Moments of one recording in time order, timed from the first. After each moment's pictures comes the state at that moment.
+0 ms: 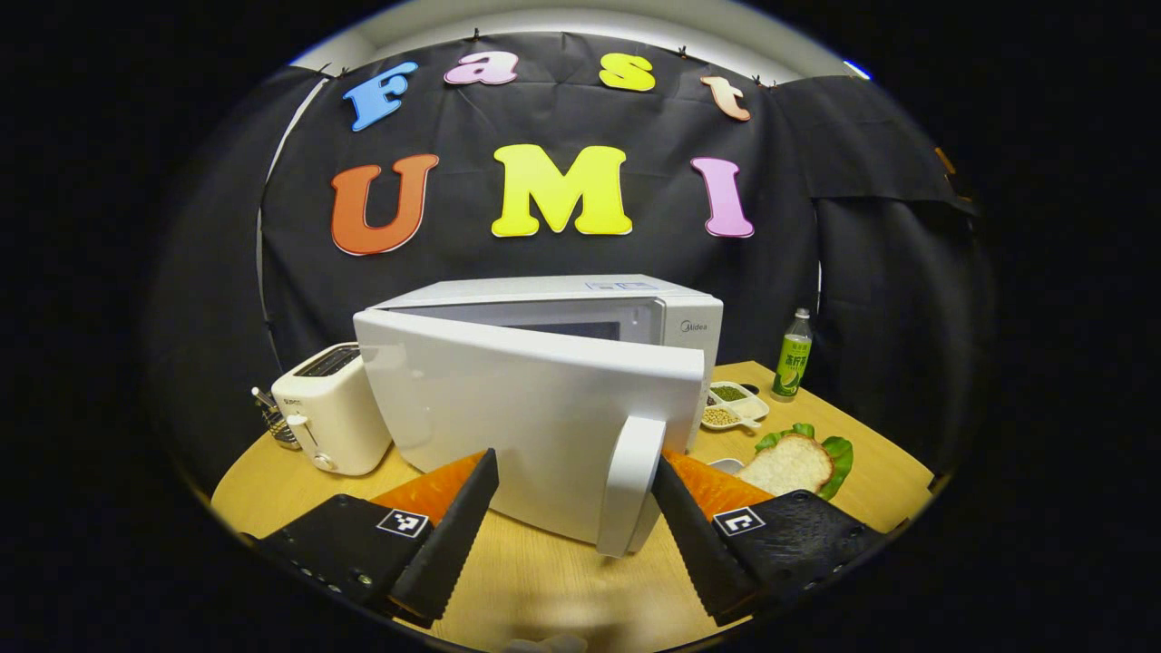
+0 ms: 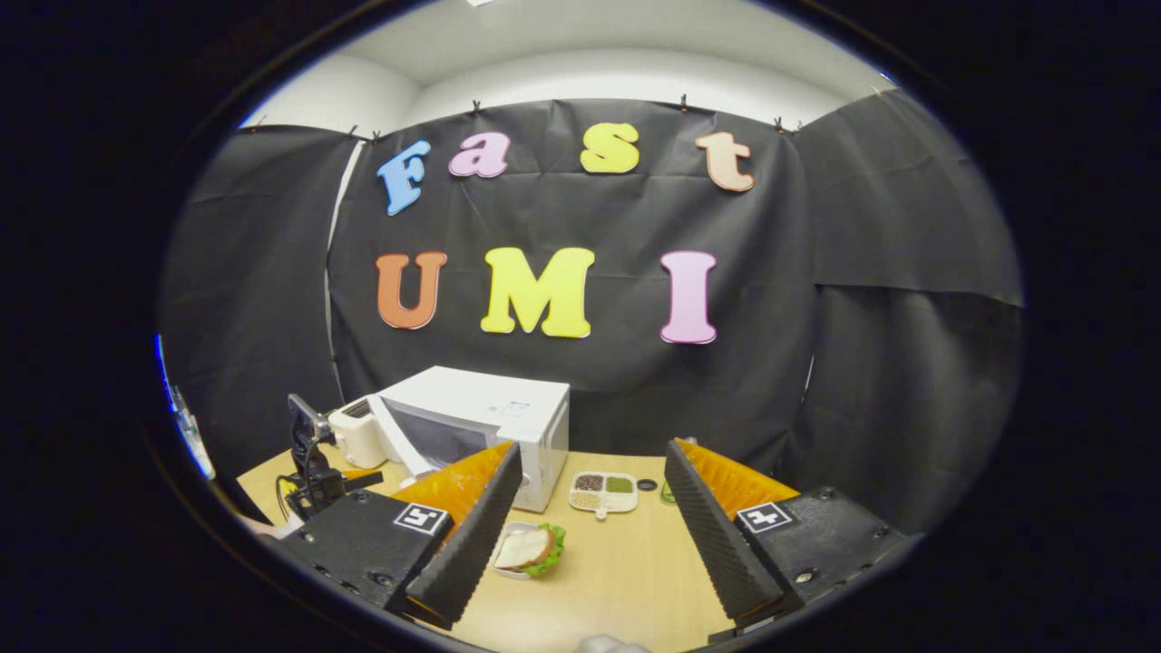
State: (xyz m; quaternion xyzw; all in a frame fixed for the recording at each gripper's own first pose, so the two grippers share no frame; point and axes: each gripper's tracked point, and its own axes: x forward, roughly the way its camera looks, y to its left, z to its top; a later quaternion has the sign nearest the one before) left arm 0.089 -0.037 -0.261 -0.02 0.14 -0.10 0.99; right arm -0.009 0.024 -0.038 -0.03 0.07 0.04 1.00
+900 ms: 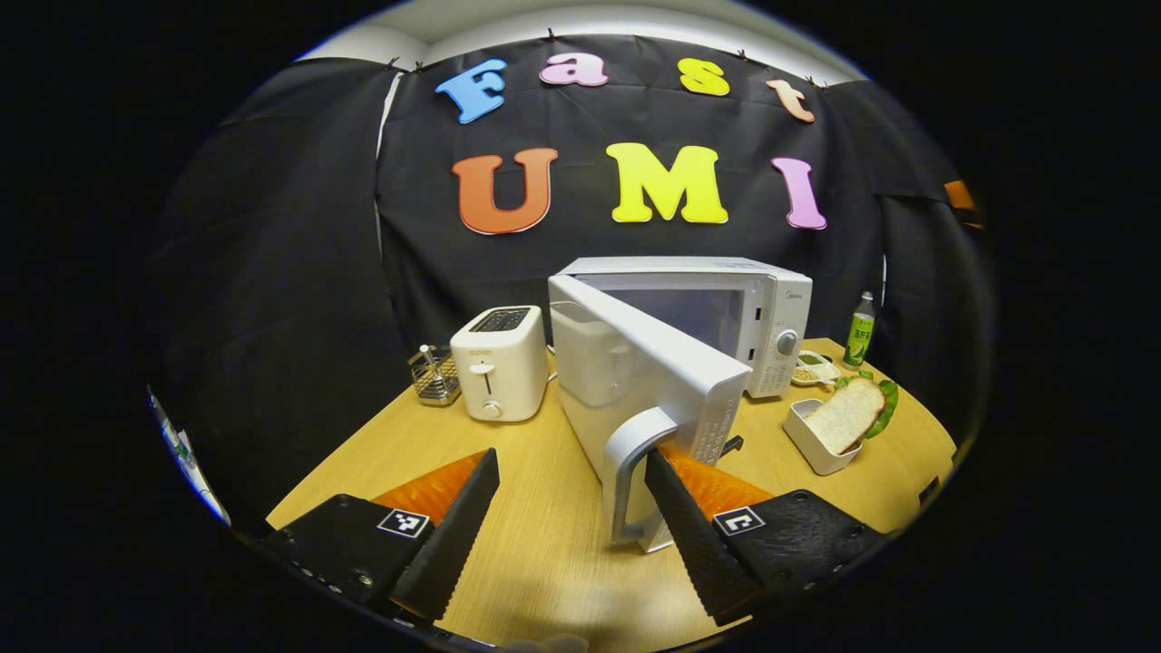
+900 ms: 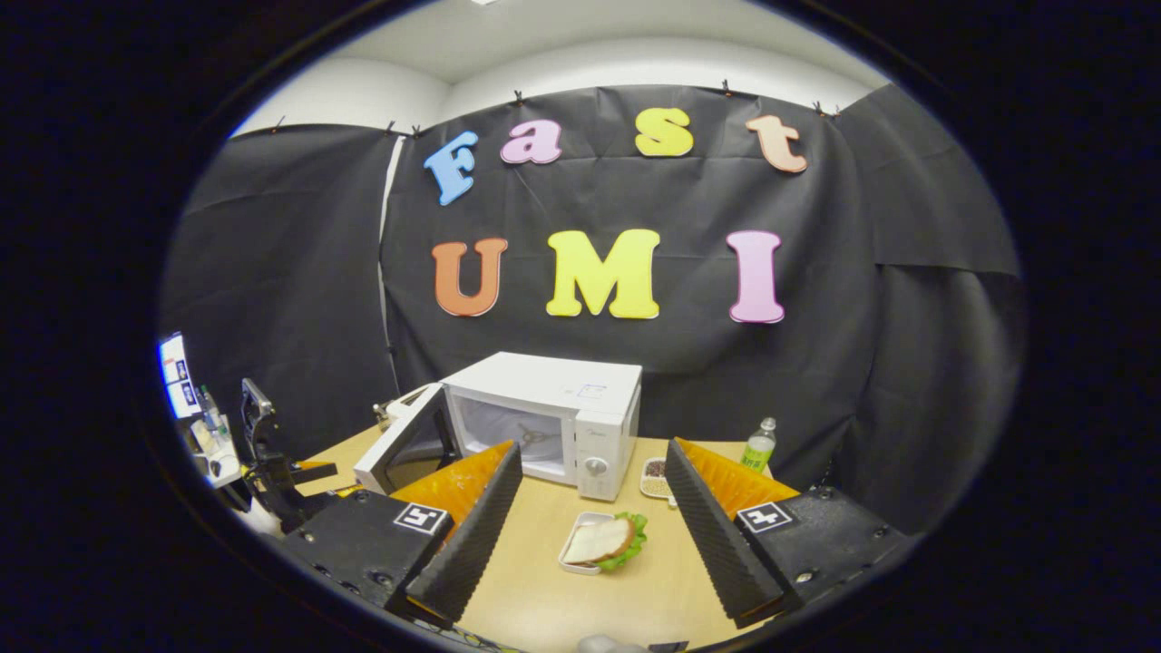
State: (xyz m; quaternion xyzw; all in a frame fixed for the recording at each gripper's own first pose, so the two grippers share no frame) left arm -0.023 0.130 -0.274 -0.01 0.17 0.04 0.98; right arm -0.014 0.105 -0.073 -0.02 0.10 0.12 0.99
